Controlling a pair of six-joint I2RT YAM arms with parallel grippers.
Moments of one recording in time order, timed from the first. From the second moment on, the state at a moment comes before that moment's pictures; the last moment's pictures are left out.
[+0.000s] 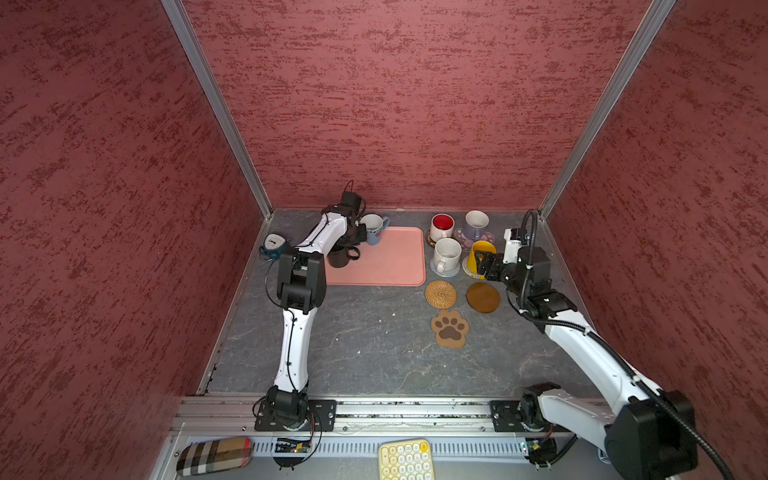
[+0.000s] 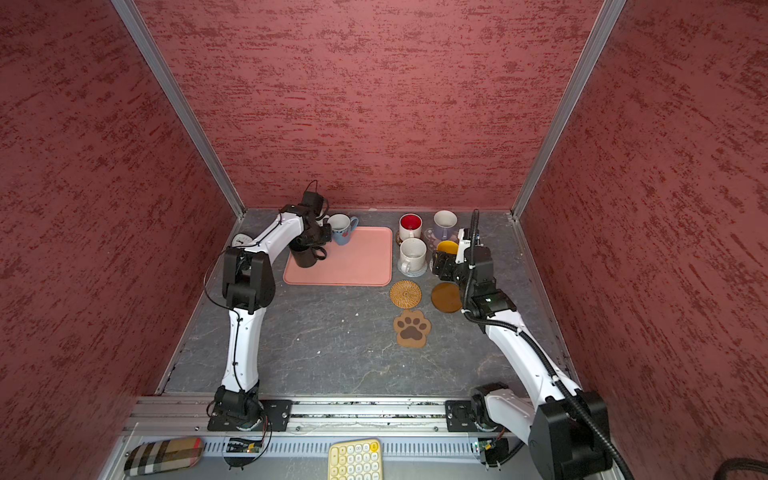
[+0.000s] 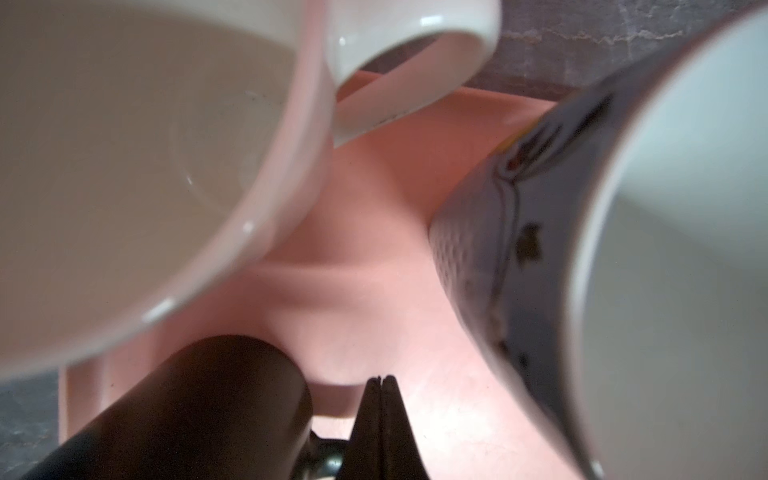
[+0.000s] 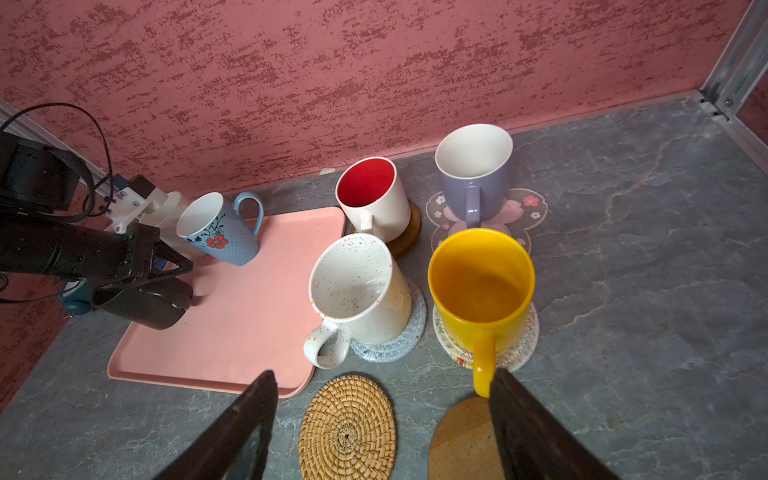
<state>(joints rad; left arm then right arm) -0.21 2.32 2.05 -0.90 0.00 -0.31 0.22 1.10 0.76 -0.06 -0.05 0.35</state>
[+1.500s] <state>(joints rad) -0.28 1.68 1.27 -0.61 -0.09 -0.60 0.32 1.13 0.82 -0.08 0.00 0.41</state>
